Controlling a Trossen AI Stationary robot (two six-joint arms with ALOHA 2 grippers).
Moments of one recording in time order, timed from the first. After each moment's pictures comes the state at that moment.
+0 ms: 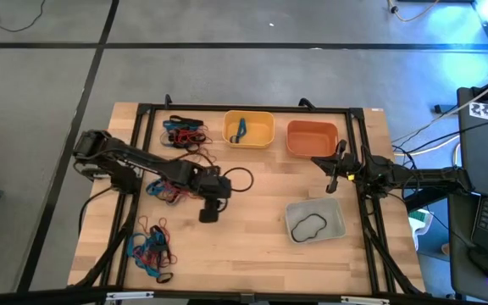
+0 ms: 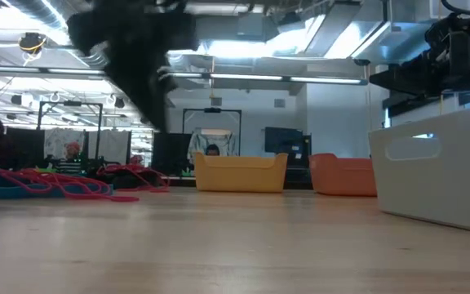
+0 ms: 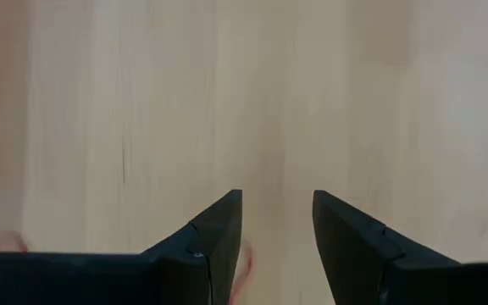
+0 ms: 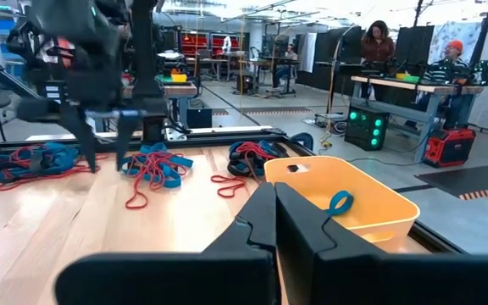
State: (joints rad) left arm -0.17 1.60 1.08 -0.67 -0.09 -0.19; right arm -0.02 0.21 0.03 0.23 0.26 -0.05
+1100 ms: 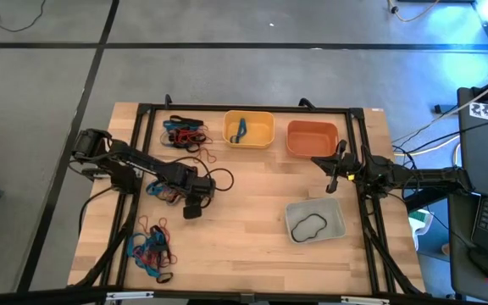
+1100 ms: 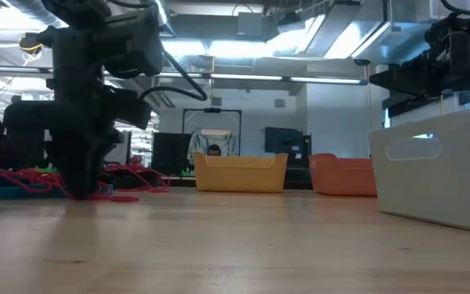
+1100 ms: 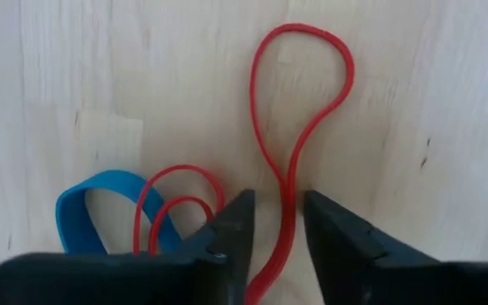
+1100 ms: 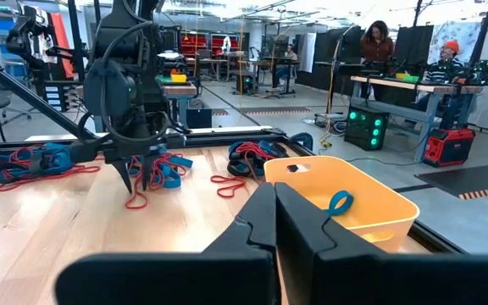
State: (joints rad) left arm -0.12 1.60 0.77 -0.63 -0.07 -0.29; right arm -0.02 0.21 0.03 0.23 0.26 -0.05
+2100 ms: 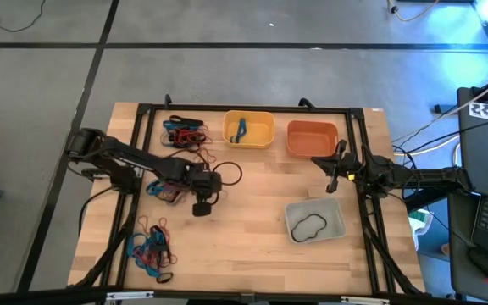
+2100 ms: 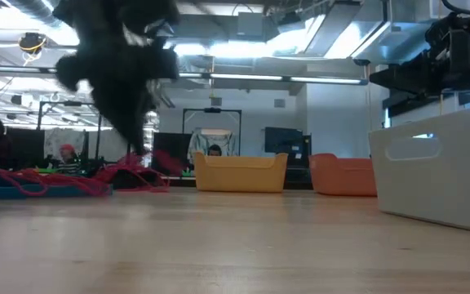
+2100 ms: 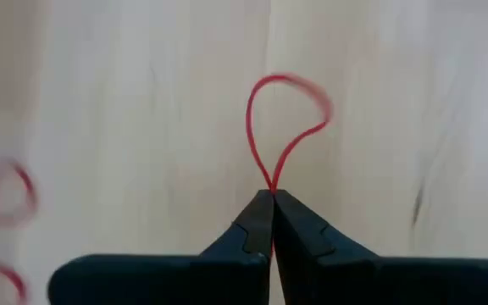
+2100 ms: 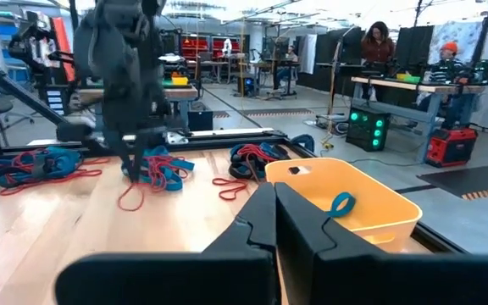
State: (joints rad) left arm -0.12 1.51 0.90 -0.55 -0.13 -0.21; right arm -0.02 0.21 0.03 0.24 0.25 -0.05
